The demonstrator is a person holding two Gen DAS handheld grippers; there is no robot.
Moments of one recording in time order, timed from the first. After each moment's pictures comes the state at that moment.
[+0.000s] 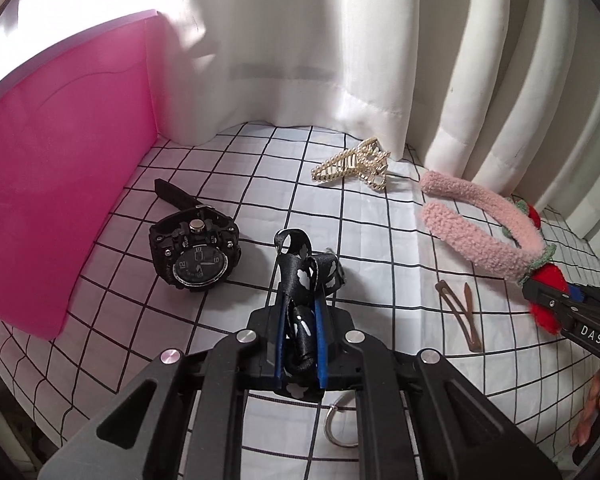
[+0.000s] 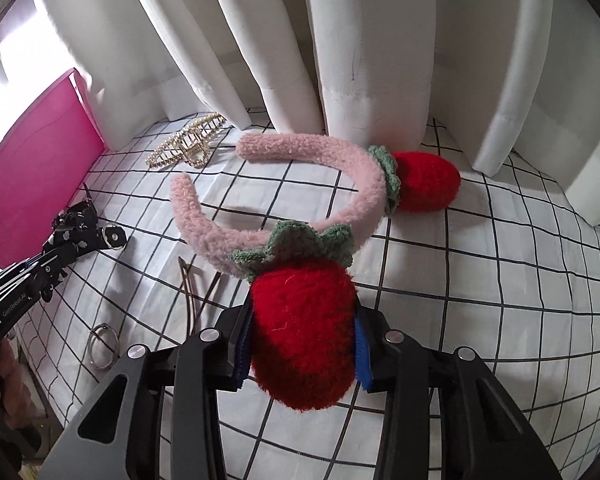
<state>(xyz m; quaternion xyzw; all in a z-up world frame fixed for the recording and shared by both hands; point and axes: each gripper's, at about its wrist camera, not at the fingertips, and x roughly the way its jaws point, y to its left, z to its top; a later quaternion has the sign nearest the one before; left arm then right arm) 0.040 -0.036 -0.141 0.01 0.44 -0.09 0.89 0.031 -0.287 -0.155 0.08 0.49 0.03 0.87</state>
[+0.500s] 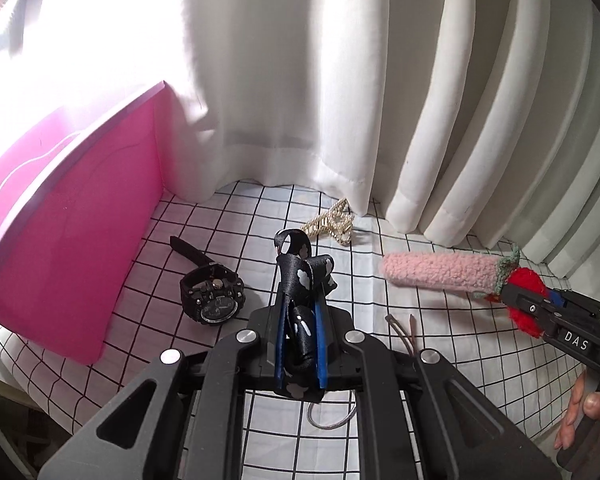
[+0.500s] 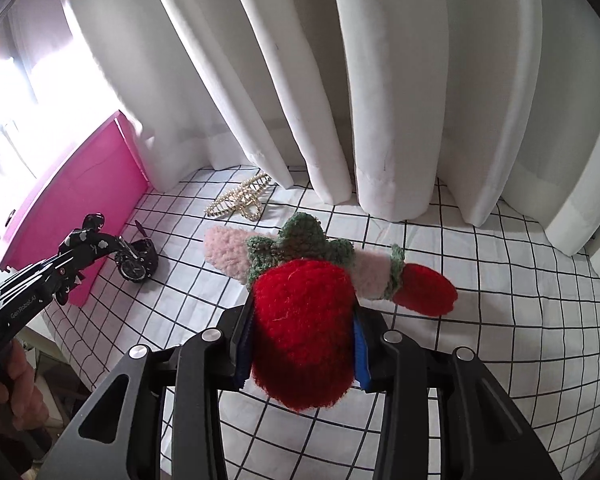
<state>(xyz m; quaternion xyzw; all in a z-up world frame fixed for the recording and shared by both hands) 0.023 -0.021 -0.061 -0.01 0.39 -0.12 0.91 0.007 -0.263 -0.071 0.09 0.44 0.05 0.89</state>
